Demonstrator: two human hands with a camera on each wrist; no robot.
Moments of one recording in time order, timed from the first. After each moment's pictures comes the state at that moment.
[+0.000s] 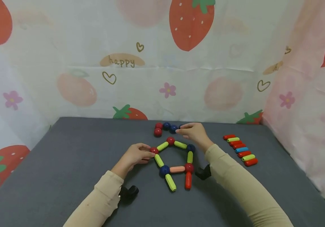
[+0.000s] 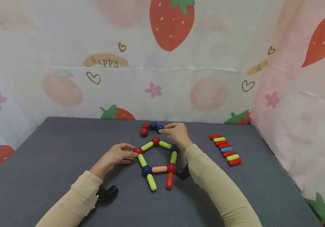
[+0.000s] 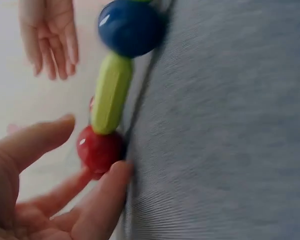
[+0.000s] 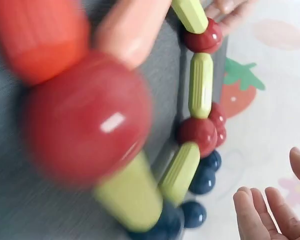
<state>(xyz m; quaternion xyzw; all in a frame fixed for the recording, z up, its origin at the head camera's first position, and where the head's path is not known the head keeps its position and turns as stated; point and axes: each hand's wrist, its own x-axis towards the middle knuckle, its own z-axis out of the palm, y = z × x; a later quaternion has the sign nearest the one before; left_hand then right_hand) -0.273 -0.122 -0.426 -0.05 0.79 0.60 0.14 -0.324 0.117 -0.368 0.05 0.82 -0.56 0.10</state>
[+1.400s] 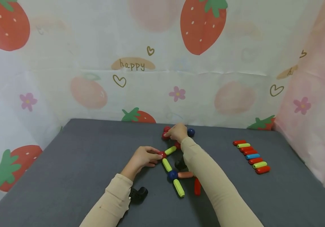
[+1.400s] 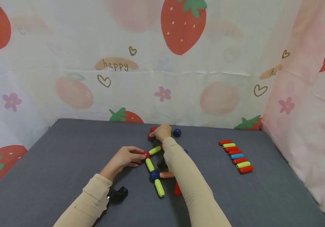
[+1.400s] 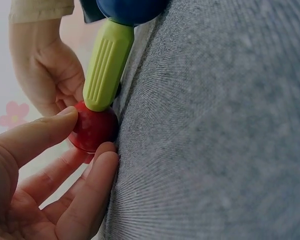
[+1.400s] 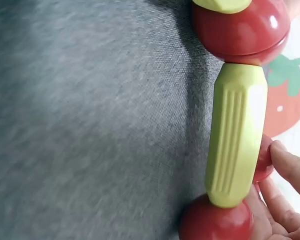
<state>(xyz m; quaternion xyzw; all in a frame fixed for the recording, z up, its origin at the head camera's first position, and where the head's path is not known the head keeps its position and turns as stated) -0.283 -0.124 -0.434 -0.05 0.79 0.59 0.12 -0.380 0.030 -0.395 0.06 0.88 -0.46 0.08</state>
